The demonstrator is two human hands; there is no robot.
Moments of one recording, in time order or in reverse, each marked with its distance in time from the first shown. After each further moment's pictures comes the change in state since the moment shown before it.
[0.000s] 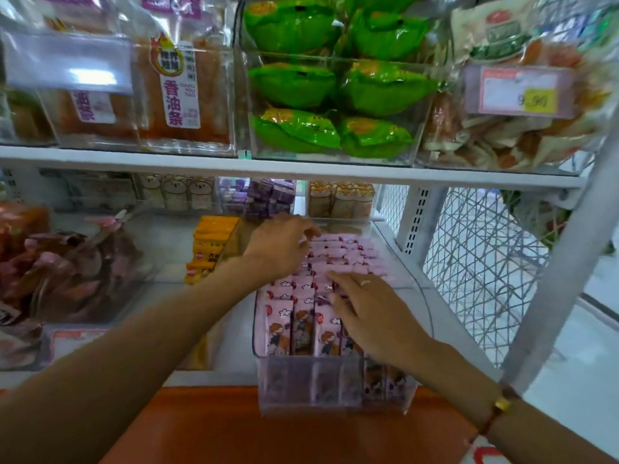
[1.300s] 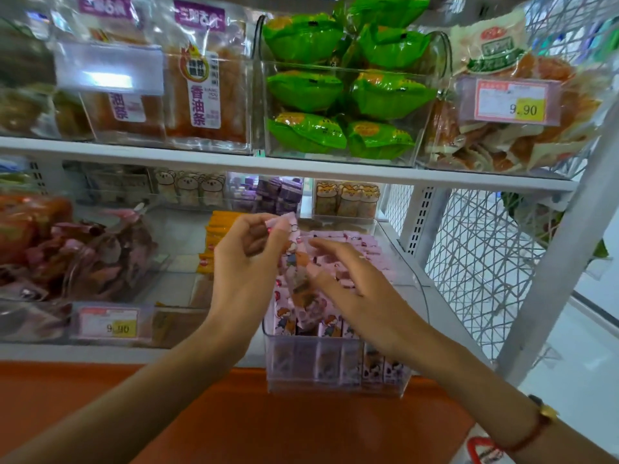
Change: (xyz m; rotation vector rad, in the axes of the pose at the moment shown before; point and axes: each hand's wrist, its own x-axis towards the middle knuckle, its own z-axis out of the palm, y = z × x) left_hand -0.106 0.048 -0.043 -1.151 0.508 -0.348; right_hand -0.026 -0.053 -0.042 0.608 0.037 -0.096
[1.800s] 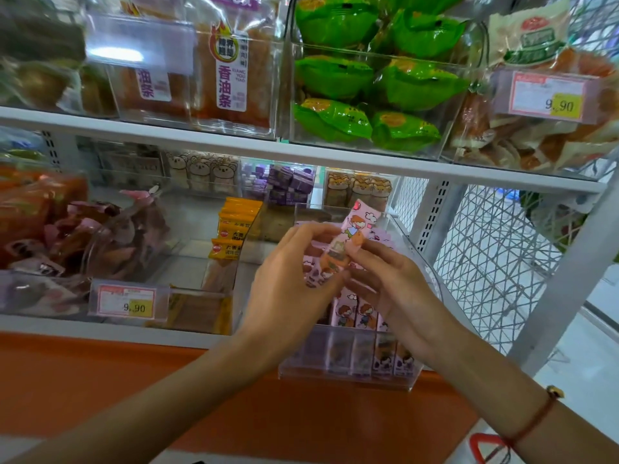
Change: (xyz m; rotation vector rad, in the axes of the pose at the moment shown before) left_hand -0.022 -0.010 0.001 0.422 -0.257 0.224; right_hand 0.004 0.000 0.000 0.844 0.132 0.360
